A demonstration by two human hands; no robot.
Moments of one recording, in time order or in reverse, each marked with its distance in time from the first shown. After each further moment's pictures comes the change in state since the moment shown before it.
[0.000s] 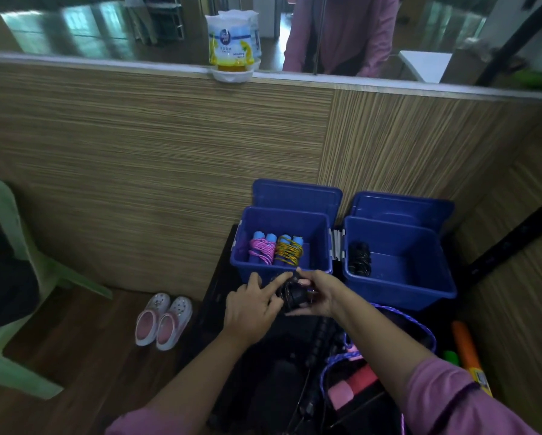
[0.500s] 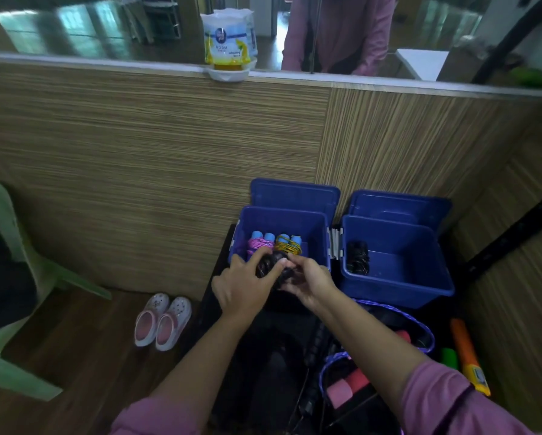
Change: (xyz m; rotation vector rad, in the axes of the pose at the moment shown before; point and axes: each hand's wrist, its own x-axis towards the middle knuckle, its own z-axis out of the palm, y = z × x) left_hand 0.027 0.012 -0.026 -0.046 0.097 -0.349; right_hand -0.015 0.003 0.027 0.198 -0.009 -0.388
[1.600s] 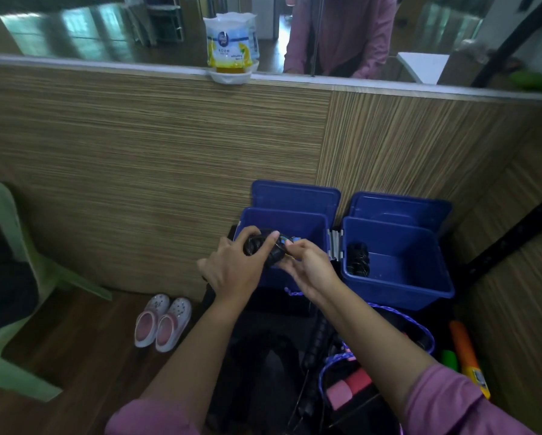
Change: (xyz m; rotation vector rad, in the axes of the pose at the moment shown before) left_hand 0.015 0.013 -0.040 -0.086 0.161 -0.116; right_hand -0.034 -0.025 0.021 0.096 -0.232 -0.159
